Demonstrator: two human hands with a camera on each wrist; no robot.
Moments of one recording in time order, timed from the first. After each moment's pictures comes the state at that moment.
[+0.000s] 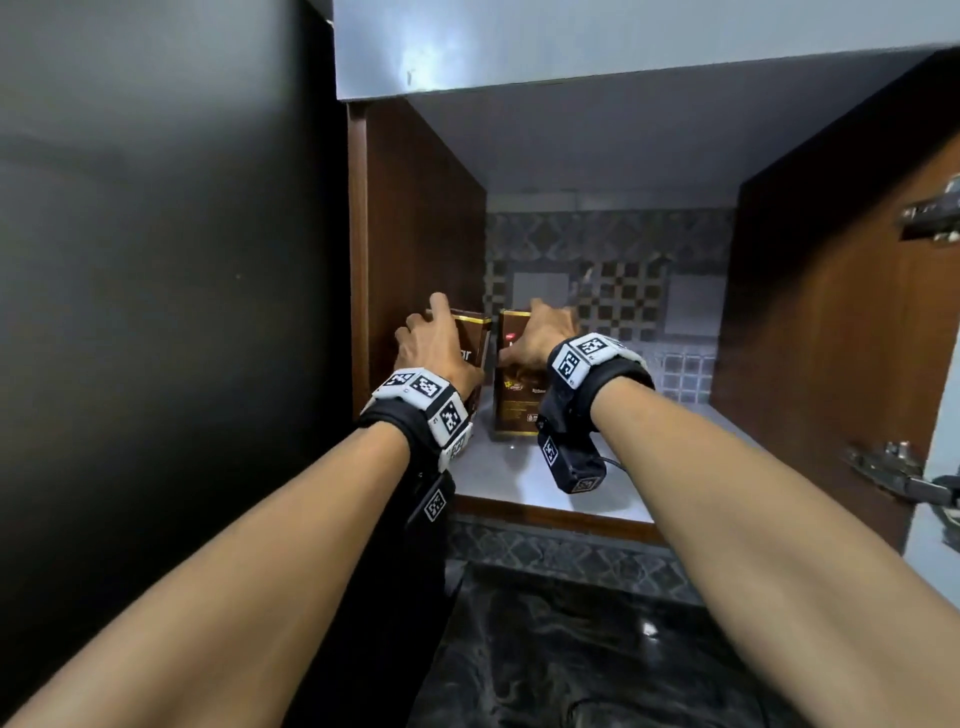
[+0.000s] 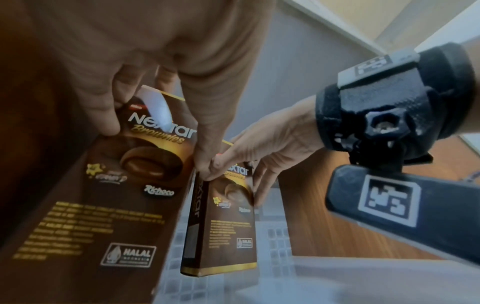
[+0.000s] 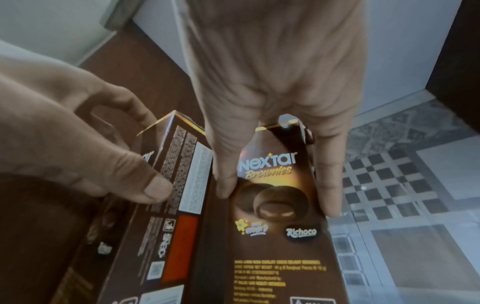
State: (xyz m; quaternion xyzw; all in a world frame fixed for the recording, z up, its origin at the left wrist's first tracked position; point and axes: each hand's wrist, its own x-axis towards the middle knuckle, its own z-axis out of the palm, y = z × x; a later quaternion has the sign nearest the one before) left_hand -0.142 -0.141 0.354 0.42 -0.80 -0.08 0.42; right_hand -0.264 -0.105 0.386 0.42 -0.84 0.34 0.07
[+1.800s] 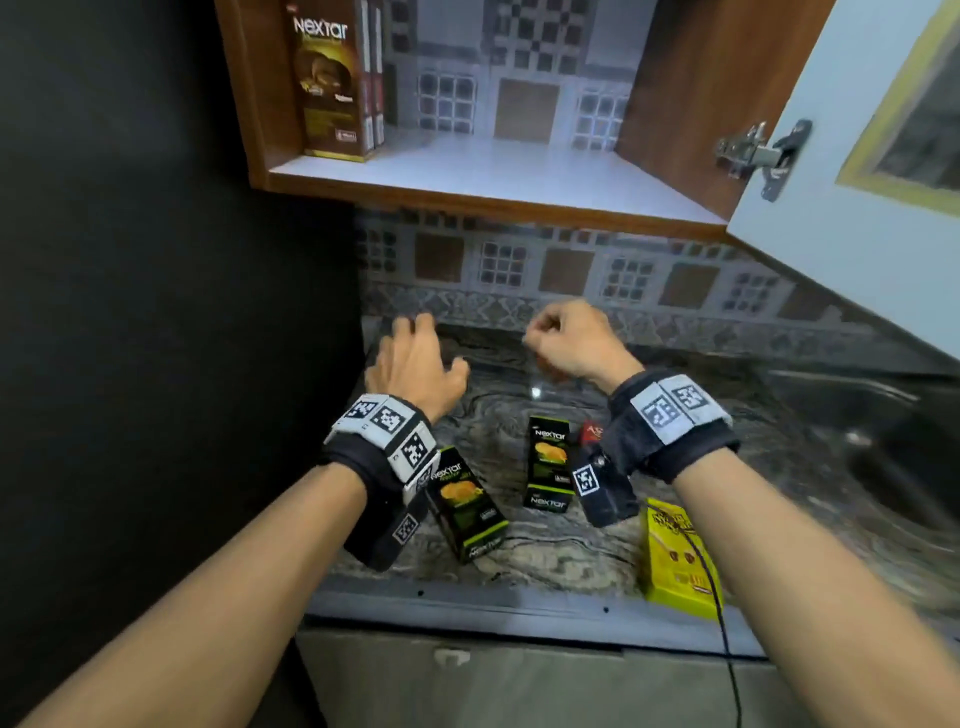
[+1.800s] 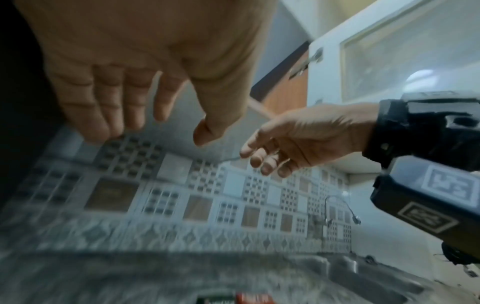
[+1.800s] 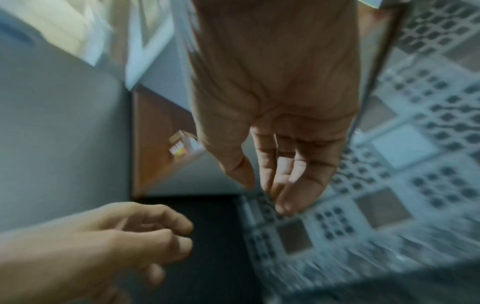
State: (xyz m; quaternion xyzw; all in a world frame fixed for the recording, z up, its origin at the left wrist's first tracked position) left_hand -0.091 0.007 0.113 0.39 -0.87 -0.19 0.22; right_hand -0.235 0.111 0.149 0.38 -0.86 0.33 -0.10
